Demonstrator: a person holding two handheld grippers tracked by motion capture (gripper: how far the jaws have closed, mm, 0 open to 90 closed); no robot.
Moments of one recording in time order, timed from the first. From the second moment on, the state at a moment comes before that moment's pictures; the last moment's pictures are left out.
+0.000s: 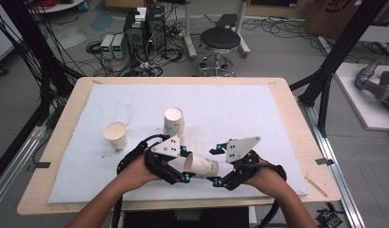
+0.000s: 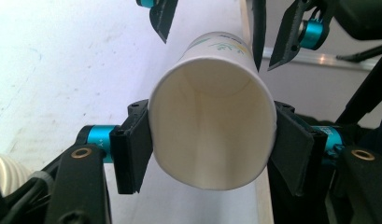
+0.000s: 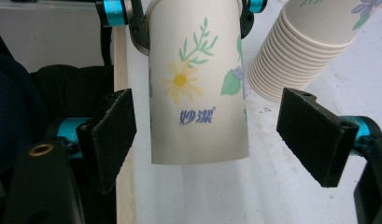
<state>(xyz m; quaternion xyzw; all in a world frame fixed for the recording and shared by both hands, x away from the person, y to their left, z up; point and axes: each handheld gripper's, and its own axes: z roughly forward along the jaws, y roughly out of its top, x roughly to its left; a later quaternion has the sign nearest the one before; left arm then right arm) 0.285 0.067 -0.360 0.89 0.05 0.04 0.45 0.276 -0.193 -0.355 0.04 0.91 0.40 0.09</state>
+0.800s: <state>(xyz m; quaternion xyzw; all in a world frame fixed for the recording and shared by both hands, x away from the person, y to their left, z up) 0.290 0.052 -0.341 0.93 0.04 0.04 0.35 0.281 -0.178 -0.356 0.02 0.93 0.36 0.08</state>
